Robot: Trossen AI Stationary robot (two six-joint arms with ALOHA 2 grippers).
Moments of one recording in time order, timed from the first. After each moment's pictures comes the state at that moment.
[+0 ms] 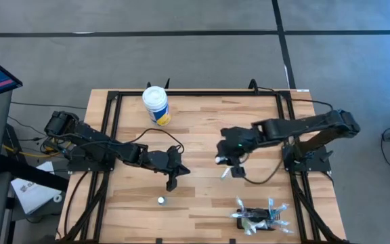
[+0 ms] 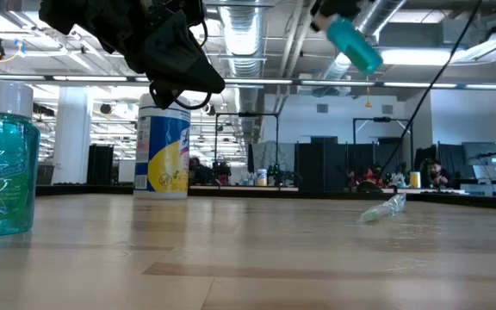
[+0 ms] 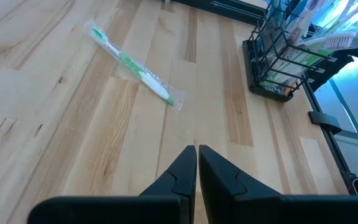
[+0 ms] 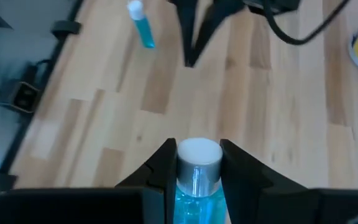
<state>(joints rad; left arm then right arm) -0.28 1.47 0.74 0.20 -0.17 -0.40 0.16 1.45 1.32 -0.73 -0.06 0.00</state>
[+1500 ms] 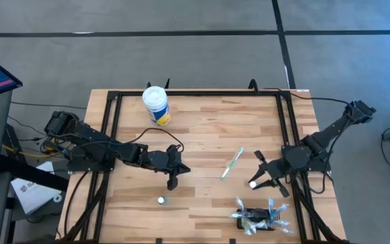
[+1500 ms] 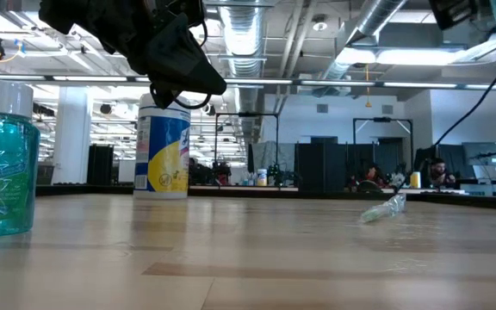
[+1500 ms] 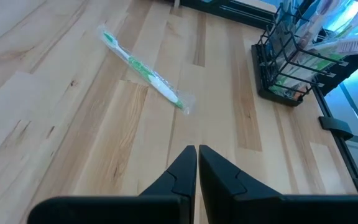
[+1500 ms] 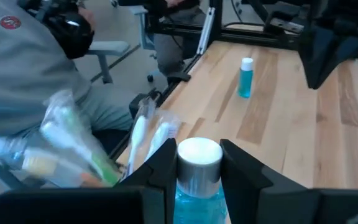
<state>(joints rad) -0.28 1.47 0.74 0.20 -0.21 -0.40 0.60 0.80 0.58 -0.16 0.09 0.13</state>
